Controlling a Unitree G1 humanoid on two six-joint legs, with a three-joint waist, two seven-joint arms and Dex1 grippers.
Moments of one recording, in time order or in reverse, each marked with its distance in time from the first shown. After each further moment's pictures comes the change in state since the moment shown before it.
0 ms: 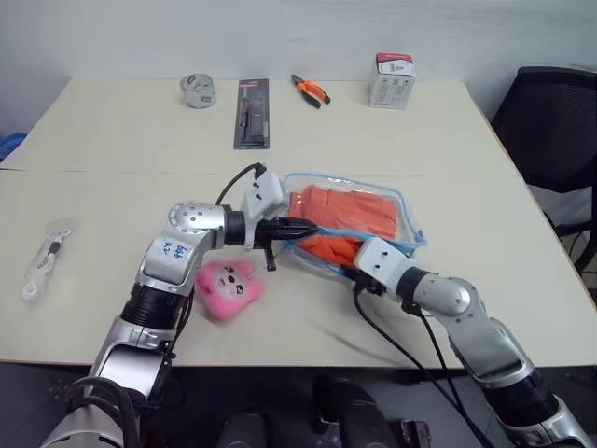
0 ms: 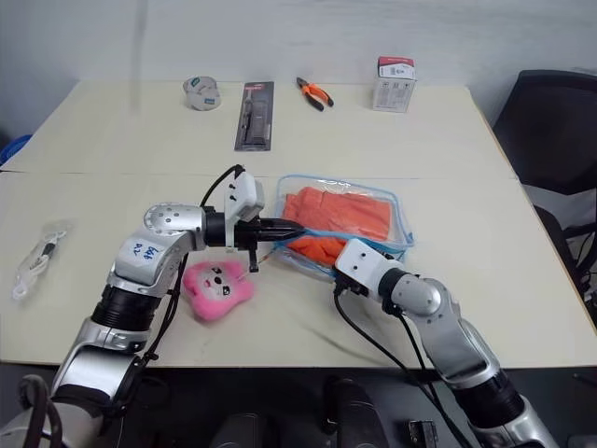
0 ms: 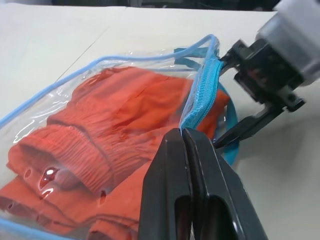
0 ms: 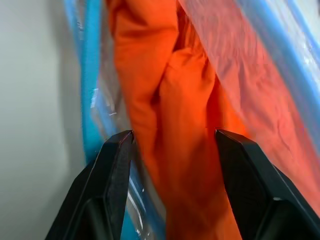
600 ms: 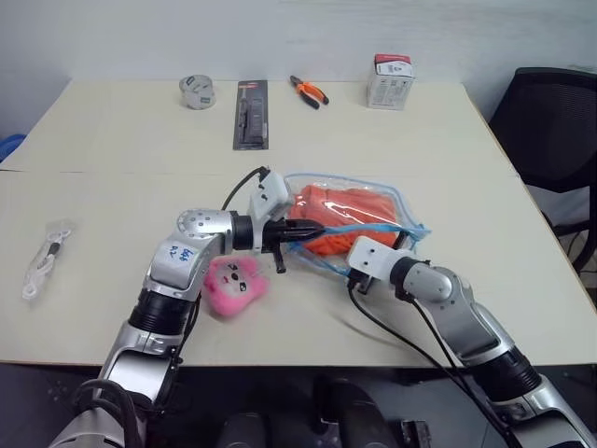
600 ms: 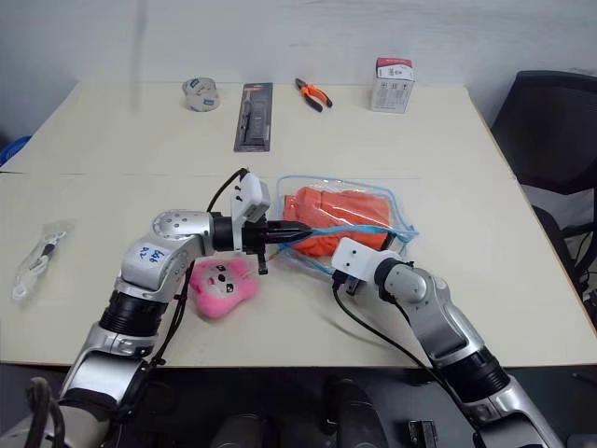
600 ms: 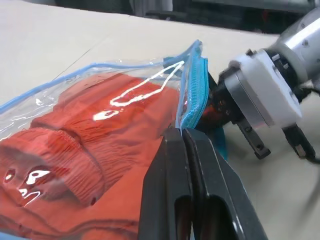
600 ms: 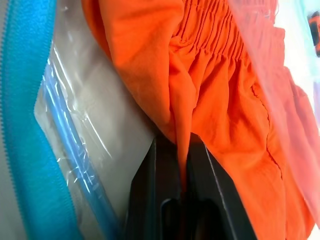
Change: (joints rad) left arm -0.005 -0.093 0.044 -0.008 -0.075 0.148 0.121; right arm -0.085 -0.050 0.082 0.182 -0.193 -0.217 0.025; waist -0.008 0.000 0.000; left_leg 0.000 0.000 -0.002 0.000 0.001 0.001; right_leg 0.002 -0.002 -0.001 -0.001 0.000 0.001
